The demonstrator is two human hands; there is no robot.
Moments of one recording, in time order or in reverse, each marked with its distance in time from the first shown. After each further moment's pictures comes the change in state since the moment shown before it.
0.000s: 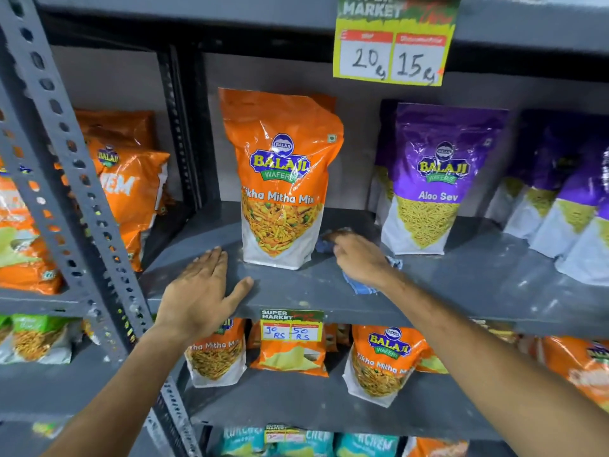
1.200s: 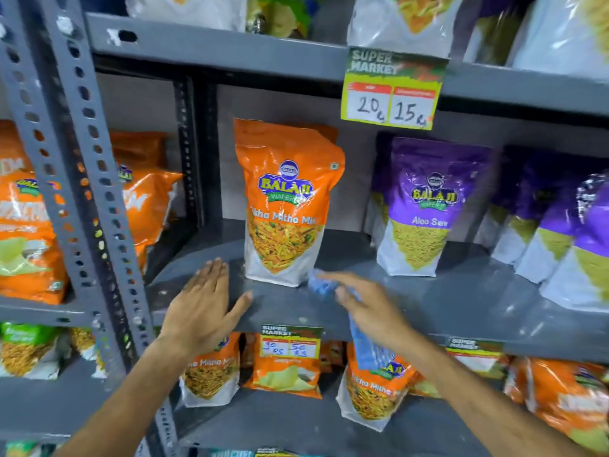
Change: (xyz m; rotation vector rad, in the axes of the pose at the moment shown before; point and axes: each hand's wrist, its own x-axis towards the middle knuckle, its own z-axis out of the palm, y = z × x) left_hand -0.001 -0.002 0.005 -0.056 0.062 0.053; right_hand -0.092 -0.025 -0.013 0.519 0.087 -0.212
